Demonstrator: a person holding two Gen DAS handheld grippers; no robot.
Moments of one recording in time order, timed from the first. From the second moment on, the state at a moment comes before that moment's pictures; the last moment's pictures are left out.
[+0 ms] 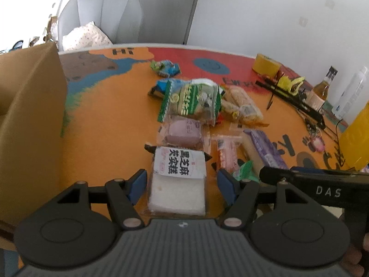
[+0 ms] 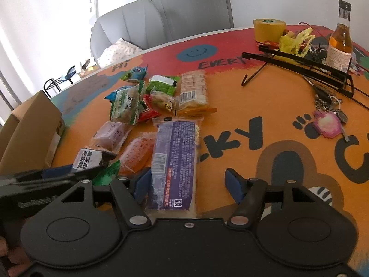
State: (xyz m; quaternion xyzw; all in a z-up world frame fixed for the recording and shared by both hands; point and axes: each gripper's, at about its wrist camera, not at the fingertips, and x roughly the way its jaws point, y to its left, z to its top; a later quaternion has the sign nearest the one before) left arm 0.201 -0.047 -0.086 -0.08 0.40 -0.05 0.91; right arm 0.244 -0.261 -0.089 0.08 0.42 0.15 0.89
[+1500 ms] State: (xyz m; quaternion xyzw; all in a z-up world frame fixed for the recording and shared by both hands) left arm 0.165 -0.004 -0.005 -0.09 0.30 -0.01 0.95; right arm 0.224 -0.218 -0.026 0.07 0.30 0.23 0.92
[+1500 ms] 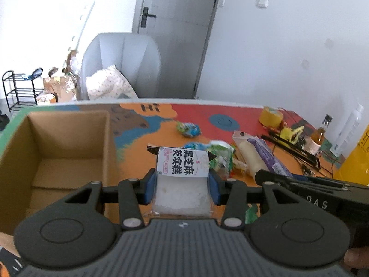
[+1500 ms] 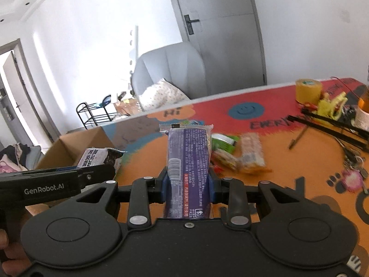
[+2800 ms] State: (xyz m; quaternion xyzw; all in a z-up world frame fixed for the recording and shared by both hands) left arm 0.181 0.141 0.000 -0.13 0.28 0.10 0.94; right arm 0.243 -0.053 0.015 0.05 0.28 0.36 0.89
